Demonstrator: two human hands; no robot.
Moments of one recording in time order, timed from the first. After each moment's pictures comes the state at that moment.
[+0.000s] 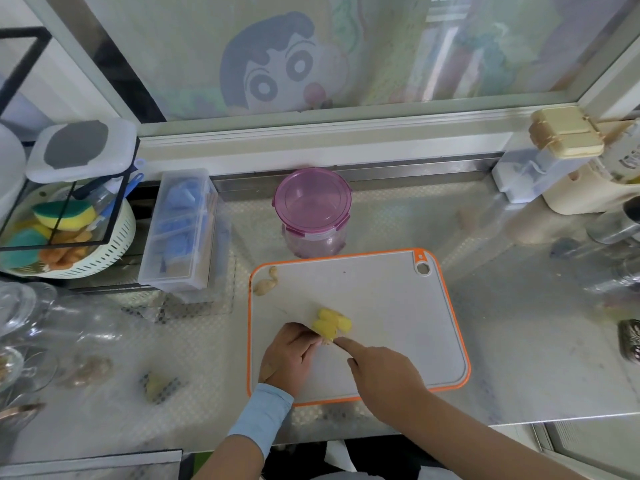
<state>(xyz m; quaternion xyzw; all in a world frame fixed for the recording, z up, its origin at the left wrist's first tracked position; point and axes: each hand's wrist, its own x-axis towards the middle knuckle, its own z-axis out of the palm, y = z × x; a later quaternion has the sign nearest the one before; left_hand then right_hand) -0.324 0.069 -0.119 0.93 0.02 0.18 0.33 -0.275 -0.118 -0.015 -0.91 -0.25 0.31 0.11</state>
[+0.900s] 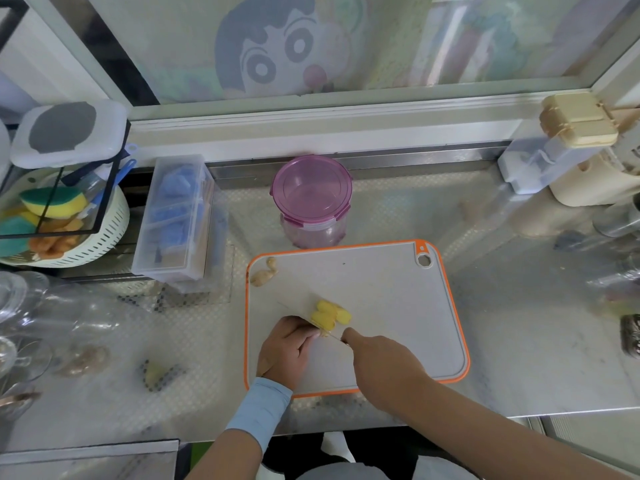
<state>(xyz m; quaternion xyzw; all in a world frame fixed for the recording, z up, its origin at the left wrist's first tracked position) -0.327 0.067 -0.121 0.92 0.04 0.18 0.34 -0.264 -0.114 -0.007 -0.90 -0.26 0.35 0.07</state>
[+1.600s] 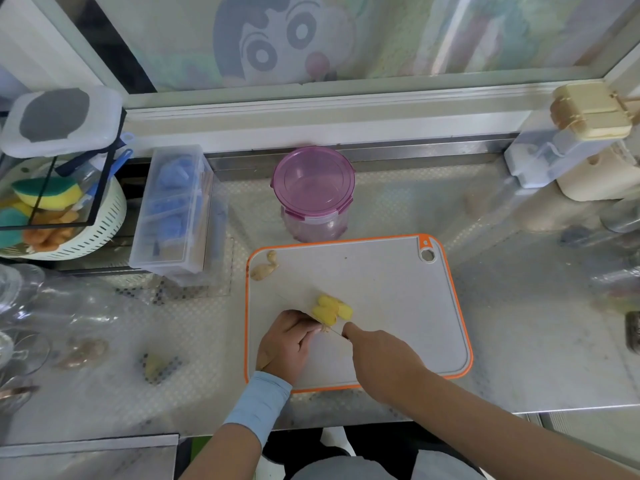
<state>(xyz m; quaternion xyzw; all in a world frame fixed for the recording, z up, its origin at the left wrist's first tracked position) -0.324 0.069 -0.122 0.92 0.04 0.19 0.33 -0.260 -0.110 -0.016 -0.89 -0.25 0.37 0.08</state>
